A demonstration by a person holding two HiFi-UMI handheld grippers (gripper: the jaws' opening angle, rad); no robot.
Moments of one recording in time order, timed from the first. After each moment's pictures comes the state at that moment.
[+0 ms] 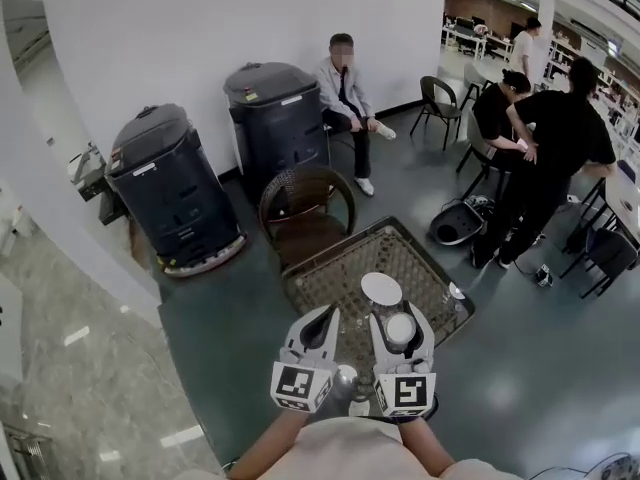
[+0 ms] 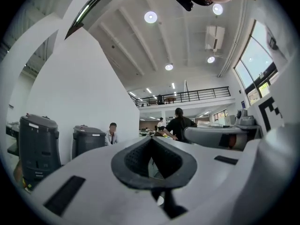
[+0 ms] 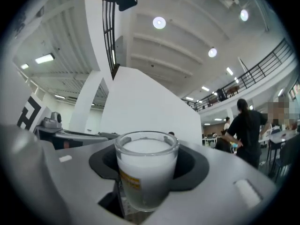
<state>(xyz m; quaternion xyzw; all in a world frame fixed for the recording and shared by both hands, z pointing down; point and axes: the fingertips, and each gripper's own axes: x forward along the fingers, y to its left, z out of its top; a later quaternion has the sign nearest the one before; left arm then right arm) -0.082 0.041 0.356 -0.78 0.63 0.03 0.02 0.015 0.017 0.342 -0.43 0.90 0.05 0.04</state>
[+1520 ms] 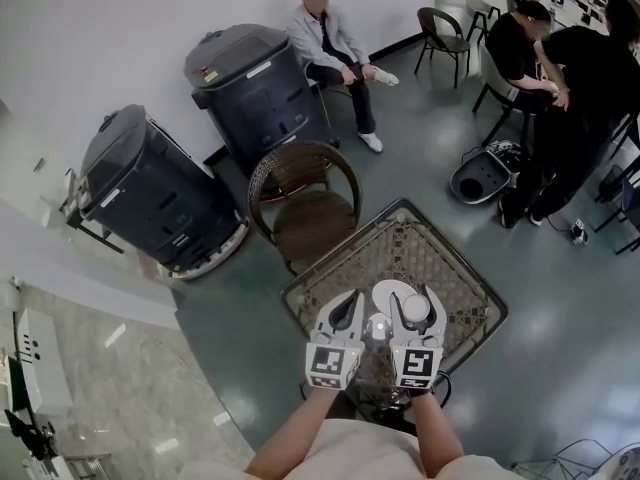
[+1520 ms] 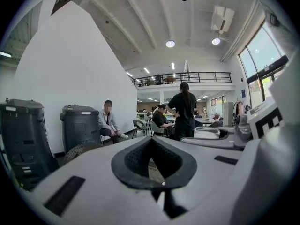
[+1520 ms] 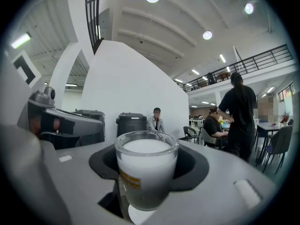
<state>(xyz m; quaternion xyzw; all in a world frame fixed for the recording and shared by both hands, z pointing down) -0.089 -0.210 0.499 -0.79 0.60 -0.06 -0.05 0.008 -0.236 0.516 -0.50 0.86 -0.02 -0.06</state>
